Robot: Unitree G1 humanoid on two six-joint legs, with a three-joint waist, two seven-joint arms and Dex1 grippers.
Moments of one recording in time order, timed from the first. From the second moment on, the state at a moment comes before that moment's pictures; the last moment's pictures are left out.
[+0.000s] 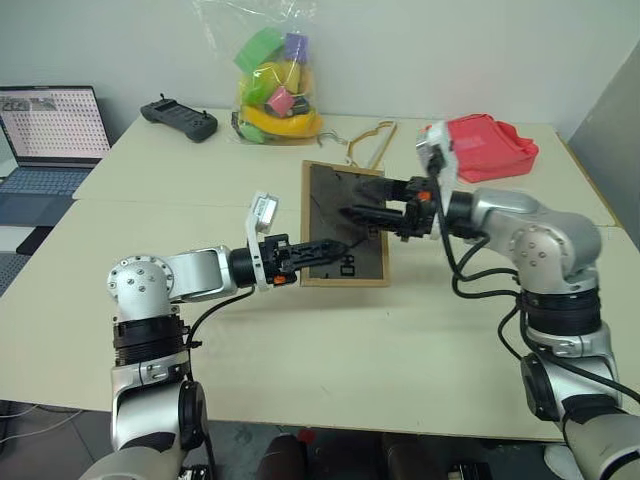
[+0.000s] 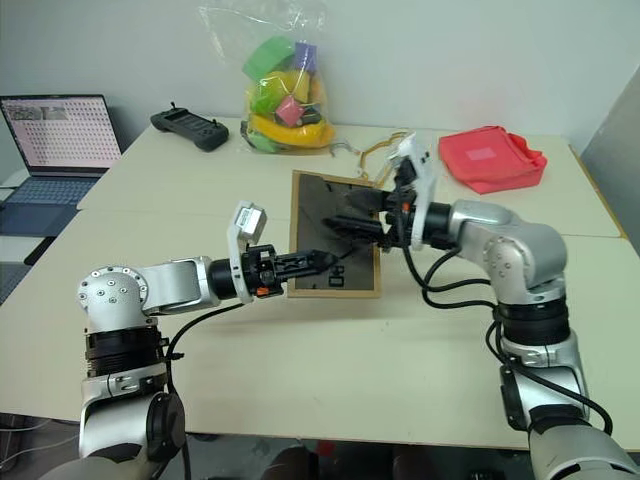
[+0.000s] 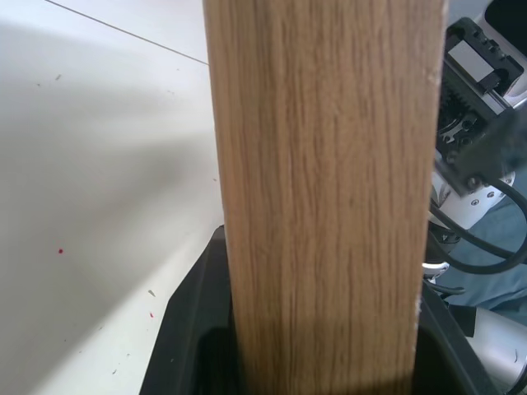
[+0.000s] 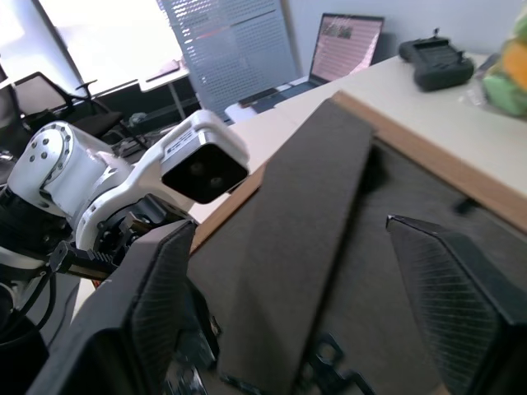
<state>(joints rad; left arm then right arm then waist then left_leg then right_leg) -0.70 0.39 0.34 0.09 -1.33 1.52 -0.30 -0.89 -0.40 0.03 -0.10 0.62 0.96 0.76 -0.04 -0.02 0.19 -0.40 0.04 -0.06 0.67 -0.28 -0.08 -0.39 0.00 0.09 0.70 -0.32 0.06</state>
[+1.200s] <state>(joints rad) -0.67 0.53 0.21 0.38 -1.74 1.60 -0.19 -0.49 -0.76 0.08 0.26 -0.33 -0.93 0.56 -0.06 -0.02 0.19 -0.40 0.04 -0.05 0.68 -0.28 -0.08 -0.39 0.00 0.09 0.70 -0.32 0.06</state>
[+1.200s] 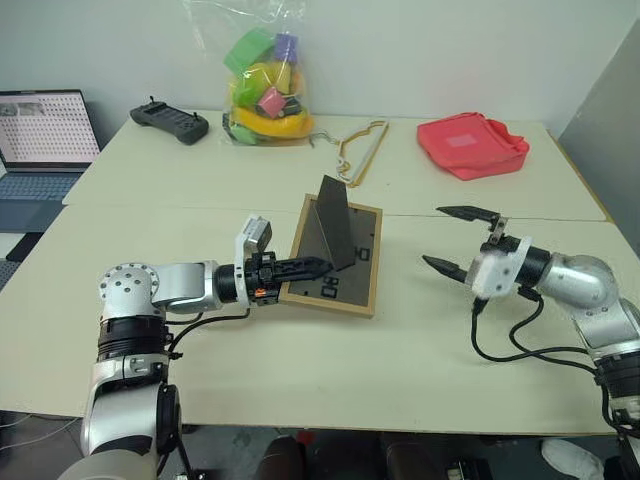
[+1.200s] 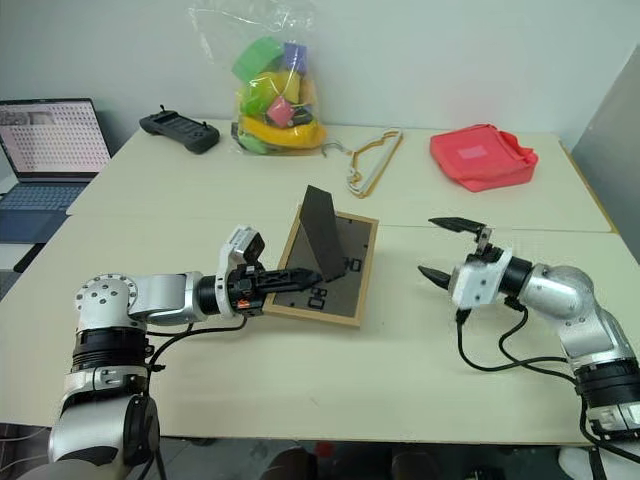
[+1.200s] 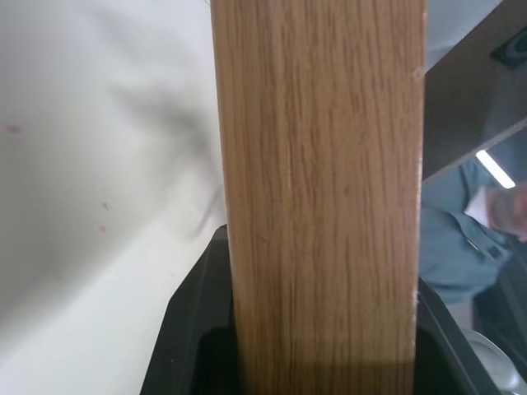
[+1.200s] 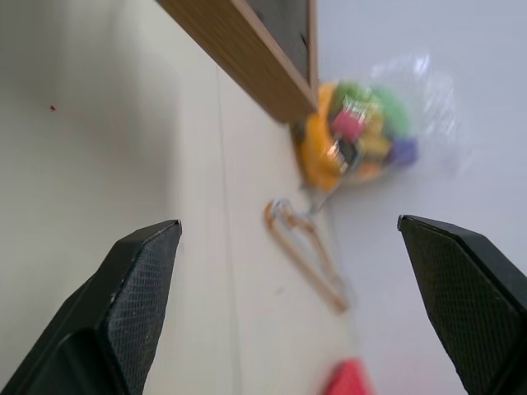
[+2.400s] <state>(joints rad) -0.56 0.64 0.09 0.17 -1.95 1.25 -0.05 -0.78 -0.65 0.31 0.58 -0.61 -1.23 0.15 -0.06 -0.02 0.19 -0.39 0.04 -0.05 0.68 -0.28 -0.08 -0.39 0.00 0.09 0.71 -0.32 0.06</state>
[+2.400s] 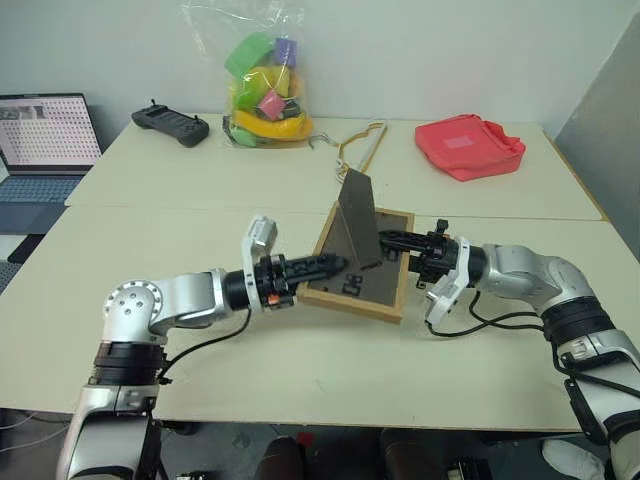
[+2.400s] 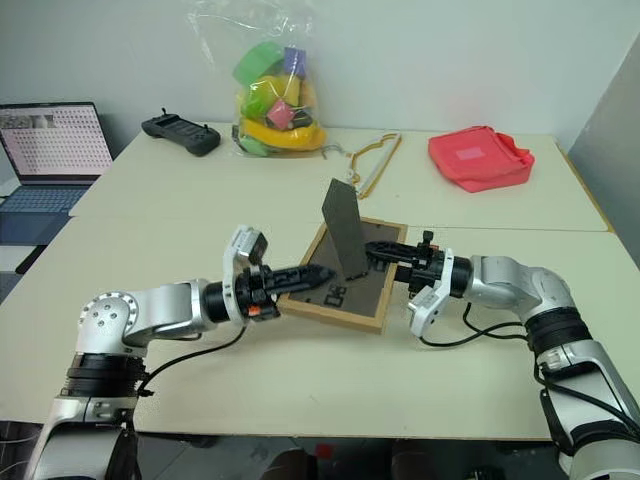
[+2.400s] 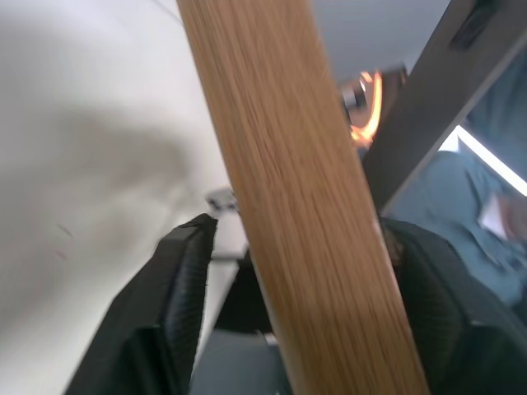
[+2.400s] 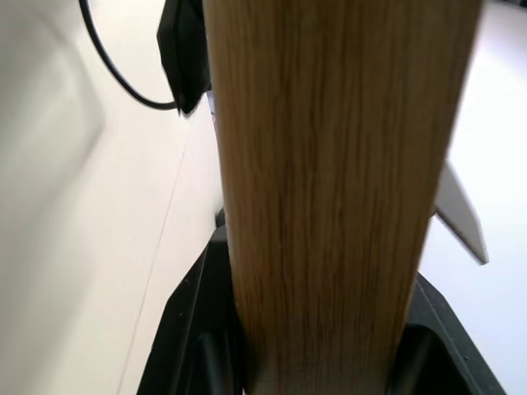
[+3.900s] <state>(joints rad) -0.45 0.74 0.03 -0.22 -0.72 0.74 -0.67 -0.47 -0.60 0.07 0.29 0.39 0.36 1.00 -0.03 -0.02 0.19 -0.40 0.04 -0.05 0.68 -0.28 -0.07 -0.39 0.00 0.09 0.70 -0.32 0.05</state>
